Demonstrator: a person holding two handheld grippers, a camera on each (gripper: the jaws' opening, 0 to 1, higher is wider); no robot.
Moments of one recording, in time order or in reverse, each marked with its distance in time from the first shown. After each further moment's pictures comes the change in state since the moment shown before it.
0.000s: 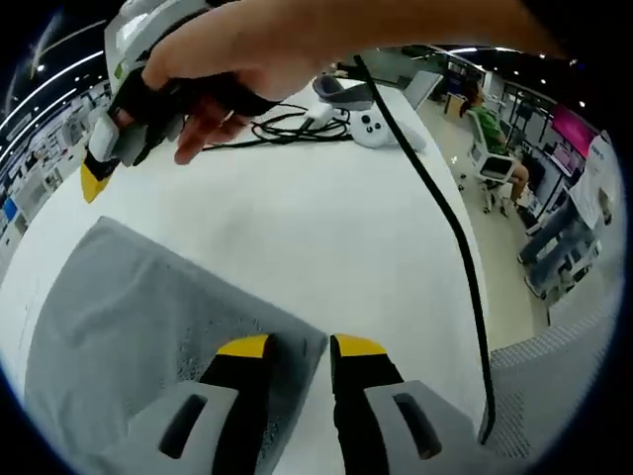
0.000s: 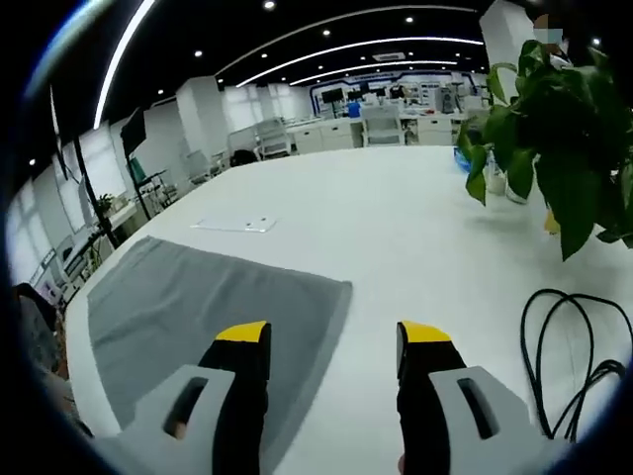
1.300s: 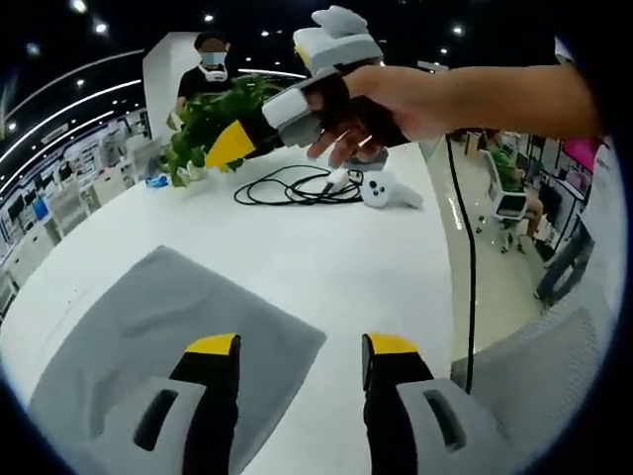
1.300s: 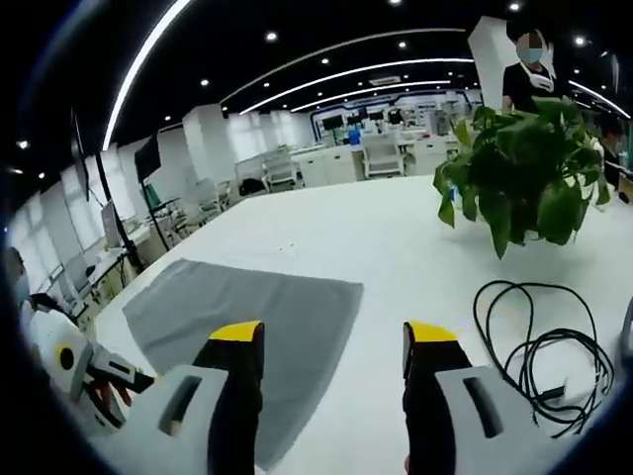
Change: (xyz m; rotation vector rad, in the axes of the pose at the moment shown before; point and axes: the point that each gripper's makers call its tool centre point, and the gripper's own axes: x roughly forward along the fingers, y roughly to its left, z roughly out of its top) left arm -0.077 0.002 0.016 -0.034 -0.210 0.120; right arm -0.135 0.025 0.008 0.046 -0.106 0.048
